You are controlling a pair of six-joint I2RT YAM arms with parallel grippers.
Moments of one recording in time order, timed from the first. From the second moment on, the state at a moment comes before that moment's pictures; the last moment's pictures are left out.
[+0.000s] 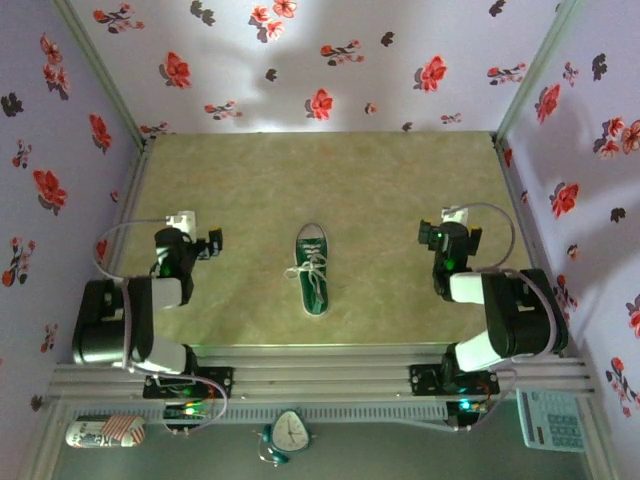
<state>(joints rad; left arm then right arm) 0.03 1.50 0.36 0.71 0.02 0.04 0.10 1.49 0.36 0.73 0.35 0.04</state>
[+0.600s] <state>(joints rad) 0.03 1.54 0.38 0.75 0.02 0.02 0.04 1.55 0.37 0.78 0.22 0.09</state>
